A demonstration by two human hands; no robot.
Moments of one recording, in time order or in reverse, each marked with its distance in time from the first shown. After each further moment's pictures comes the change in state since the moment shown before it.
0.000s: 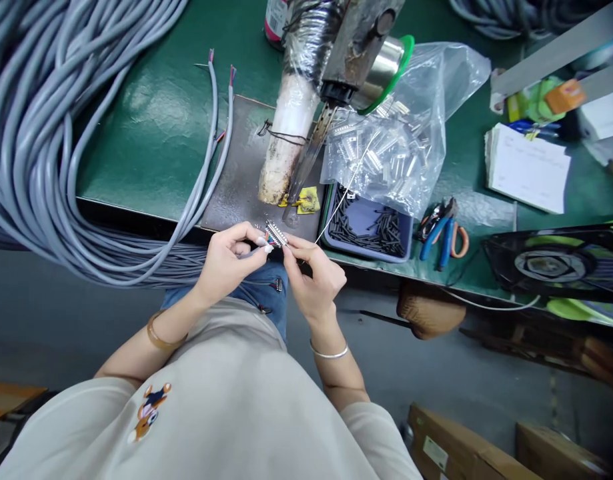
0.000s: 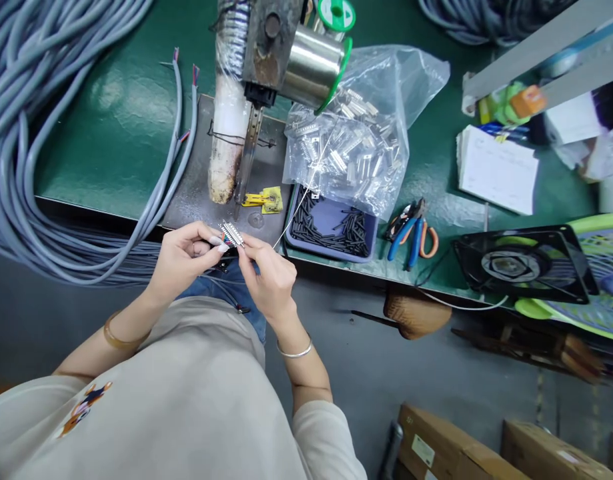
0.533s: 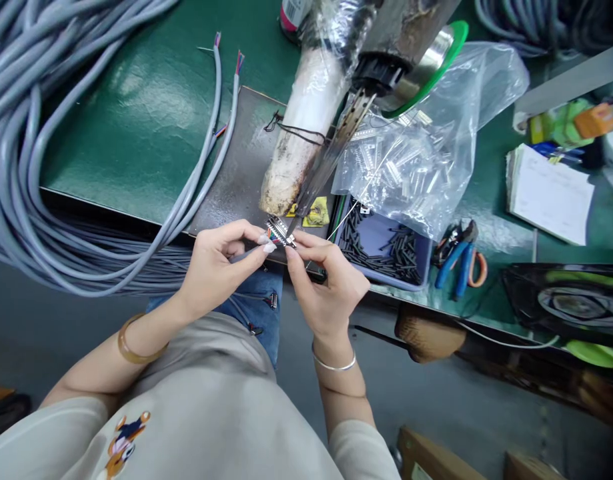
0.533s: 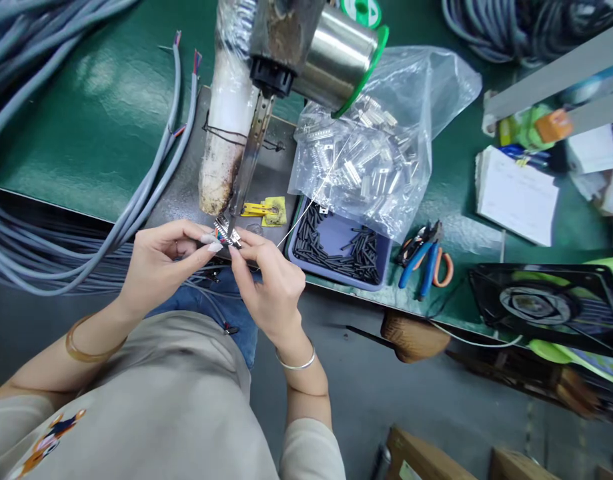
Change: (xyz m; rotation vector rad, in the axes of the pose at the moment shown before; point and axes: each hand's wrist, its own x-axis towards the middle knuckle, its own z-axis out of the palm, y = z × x) left_hand 0.016 0.006 0.001 0.156 0.052 0.204; right_hand 0.026 0.011 -0.002 0.059 -0.043 0.043
